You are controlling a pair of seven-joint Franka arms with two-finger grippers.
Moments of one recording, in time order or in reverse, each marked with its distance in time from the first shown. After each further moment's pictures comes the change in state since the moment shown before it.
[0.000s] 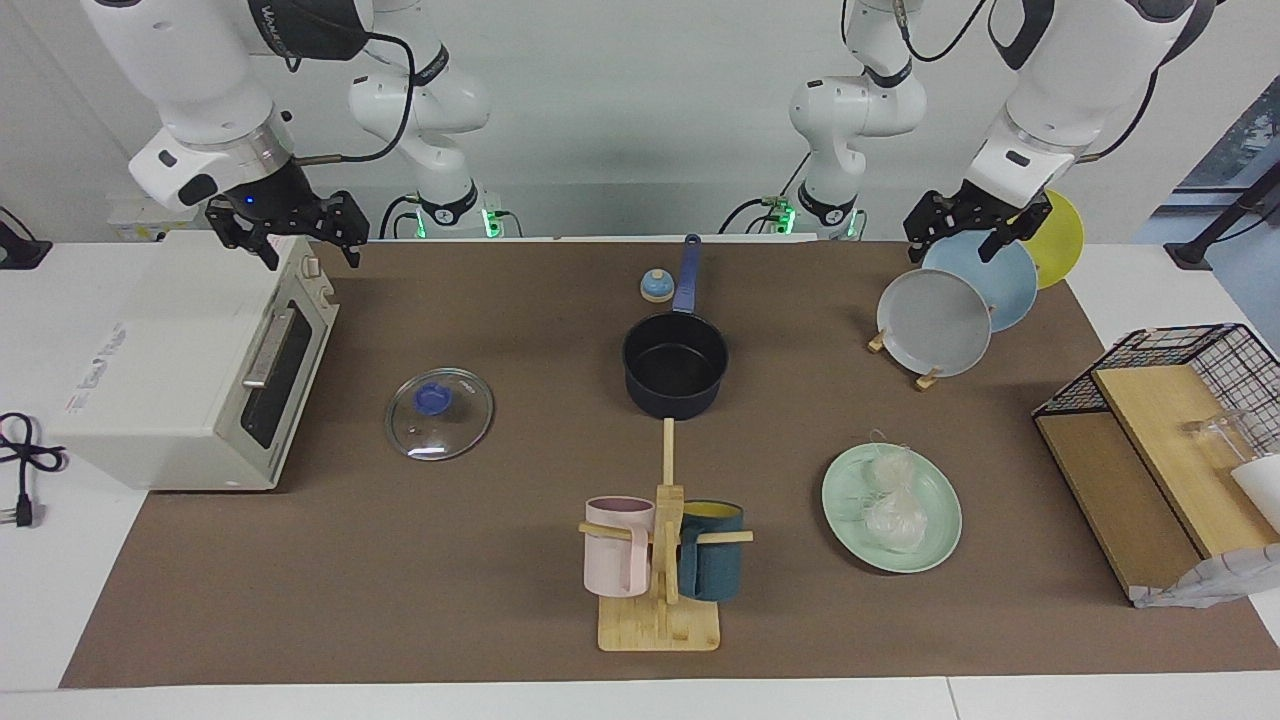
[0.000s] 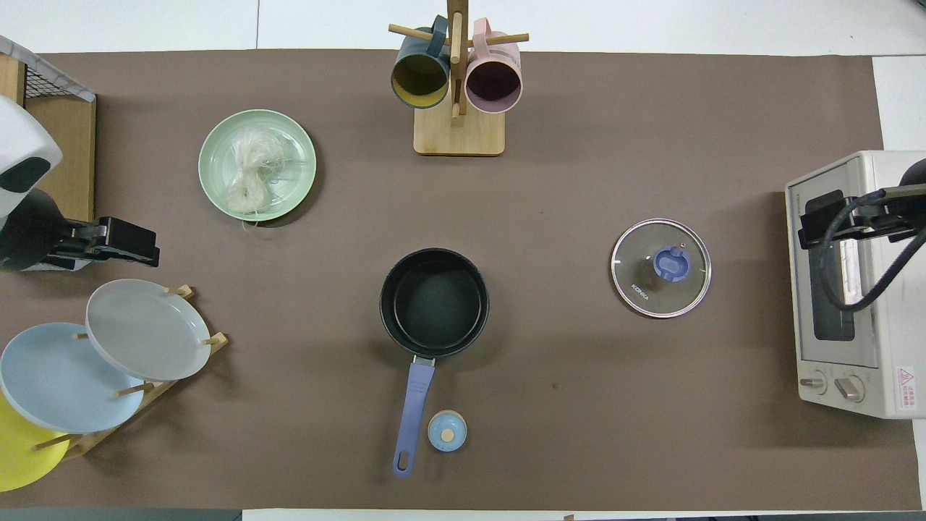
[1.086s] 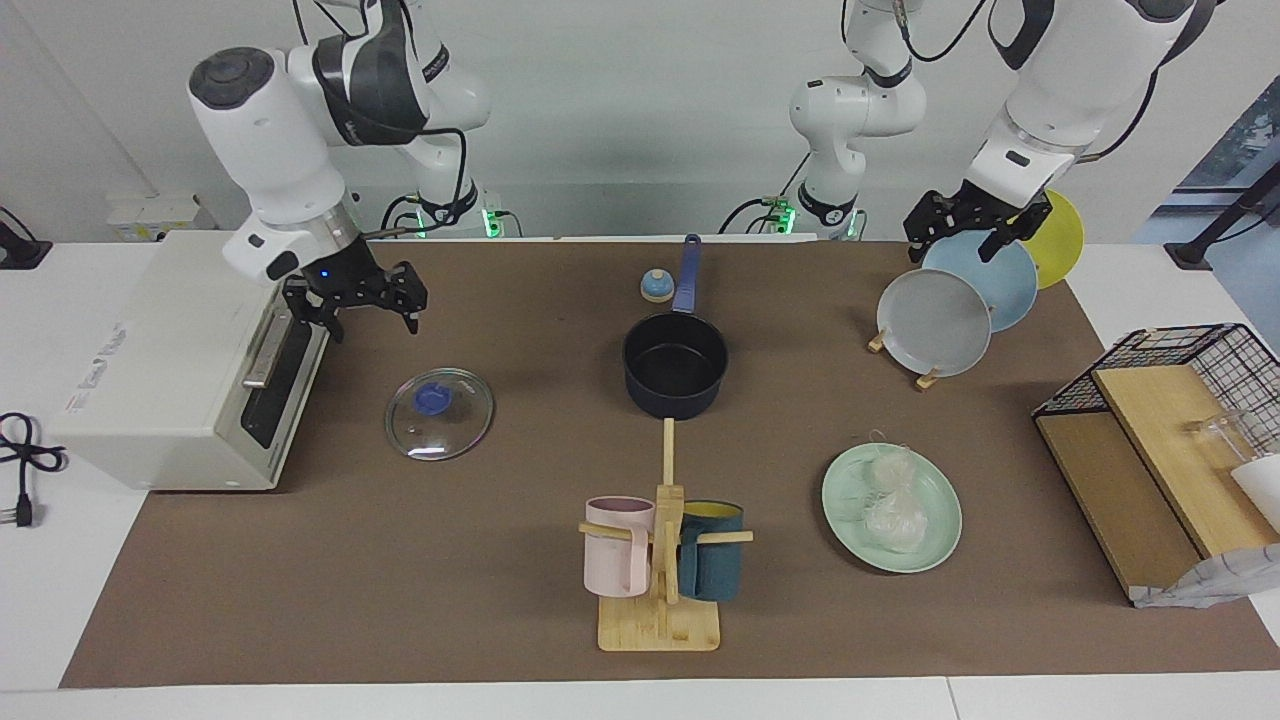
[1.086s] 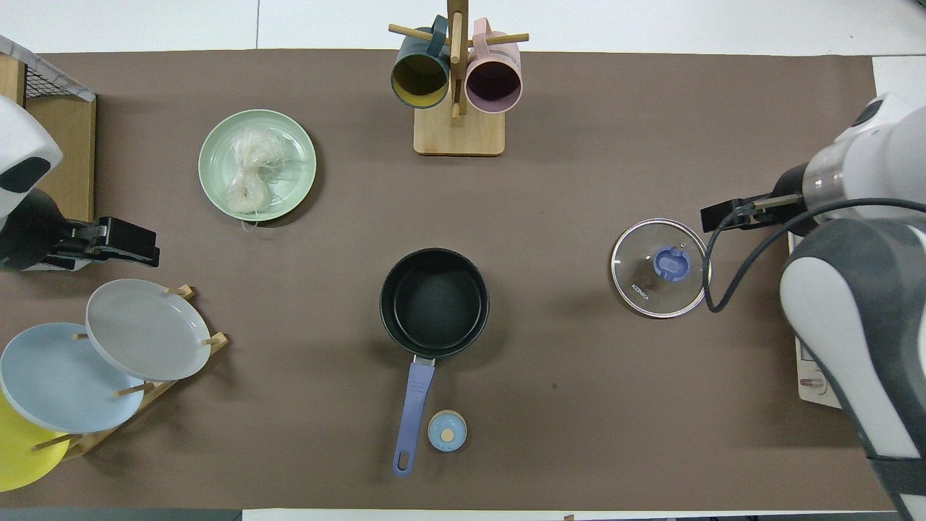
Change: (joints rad) left arm 0.000 0.000 0.000 0.000 0.000 0.000 0.000; right arm 0.067 -0.003 0.006 -0.330 0.071 0.457 0.000
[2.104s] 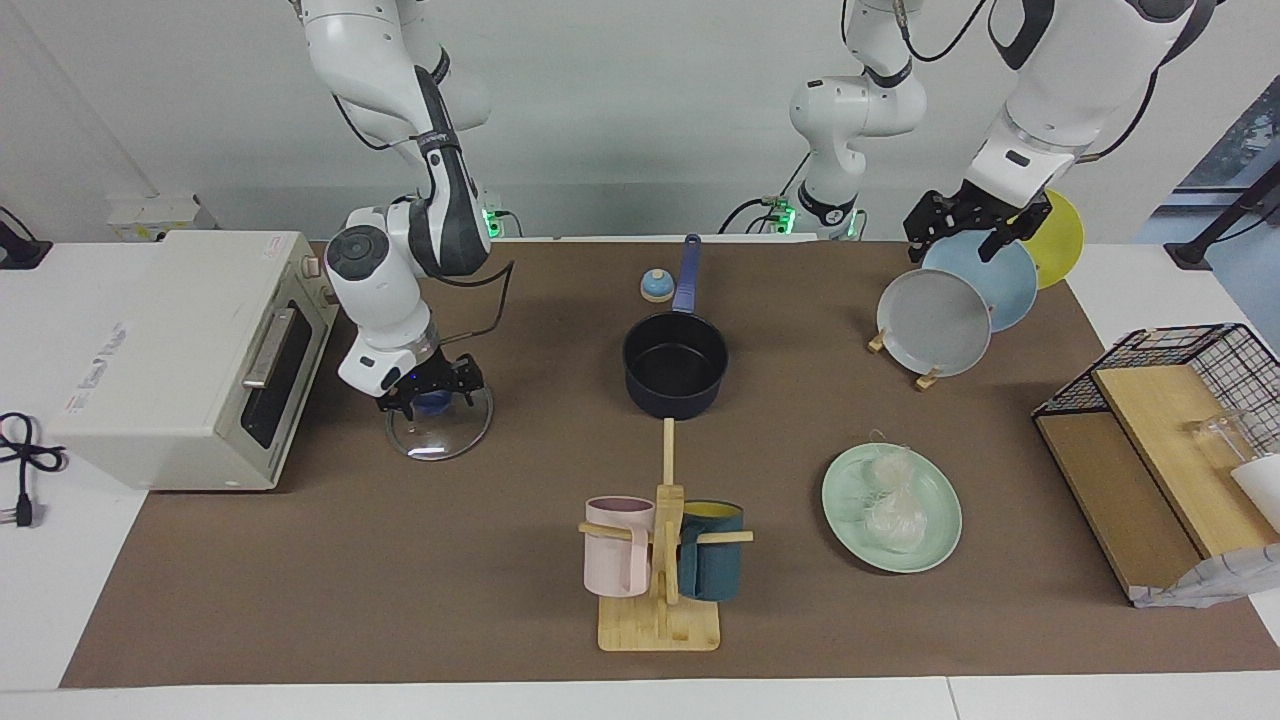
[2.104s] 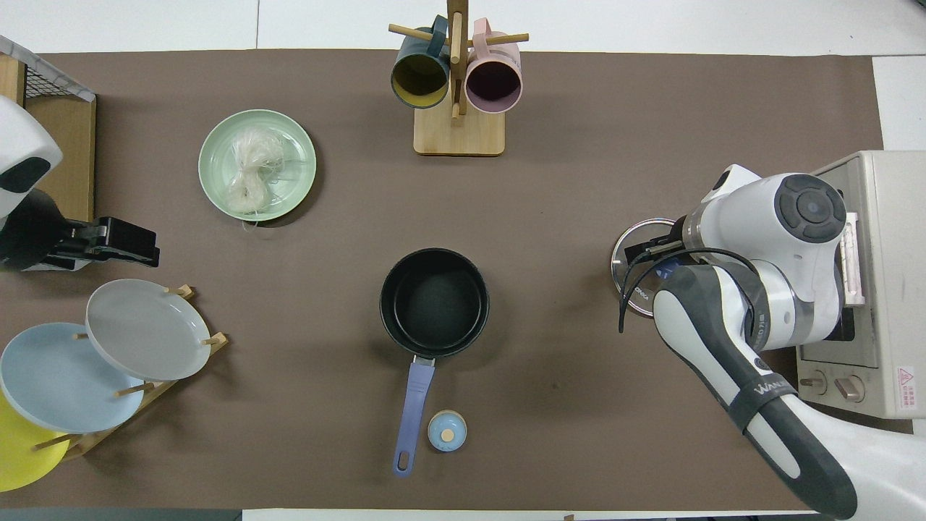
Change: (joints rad) left arm 0.000 0.000 0.000 0.000 0.000 -0.001 0.000; right arm 0.045 0.165 -0.005 -0.278 0.001 0.420 -0.106
